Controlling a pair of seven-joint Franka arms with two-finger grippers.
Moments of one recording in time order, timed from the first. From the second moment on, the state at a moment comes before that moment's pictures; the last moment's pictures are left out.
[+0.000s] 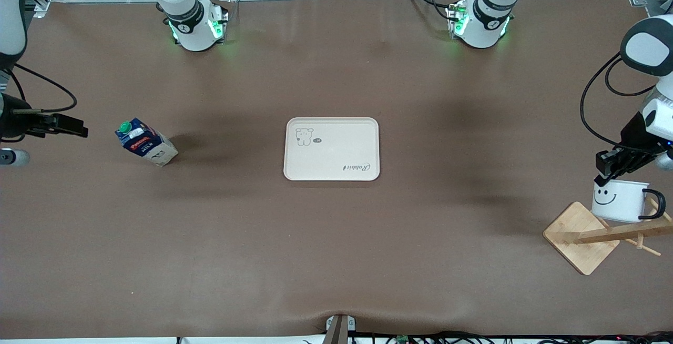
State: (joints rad) left arm 0.29 0.02 -0.17 -2.05 -0.24 2.49 0.10; right arm -0.09 0.19 -0.01 -1.51 -0.02 1.53 -0.10
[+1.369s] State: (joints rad) left arm 0.29 0.02 -0.42 -1.97 -0.07 2.32 -0.35; right arm -0.14 0.32 -0.01 -1.62 0.07 1.56 0.42
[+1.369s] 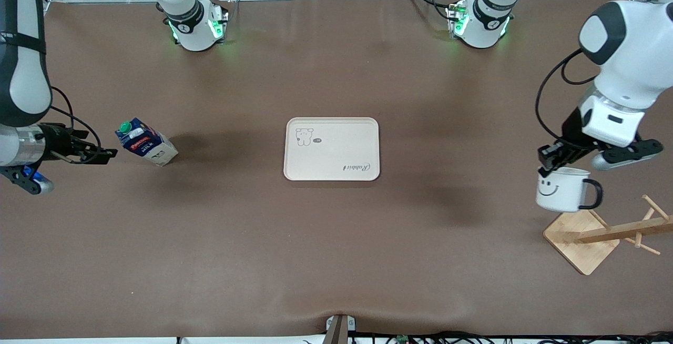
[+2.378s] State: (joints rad) left arm -0.14 0.32 -0.50 -1.72 0.02 1.97 -1.07; right arm -0.15 0.07 -0.02 -2.18 0.06 2.00 0.51
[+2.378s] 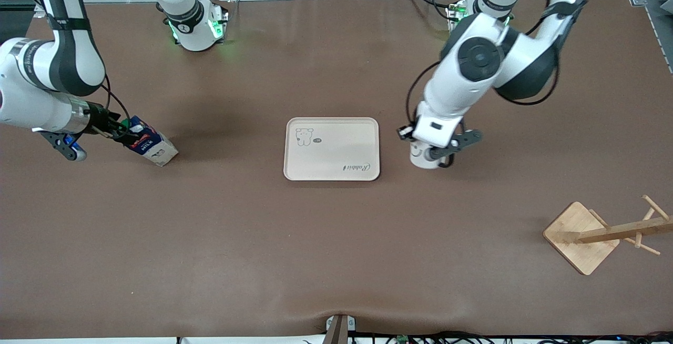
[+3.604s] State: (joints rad) left arm -0.28 0.76 -0.49 -1.52 -0.28 1.99 -1.28; right arm -0.05 0.11 0.00 -1.75 0.04 1.68 0.33
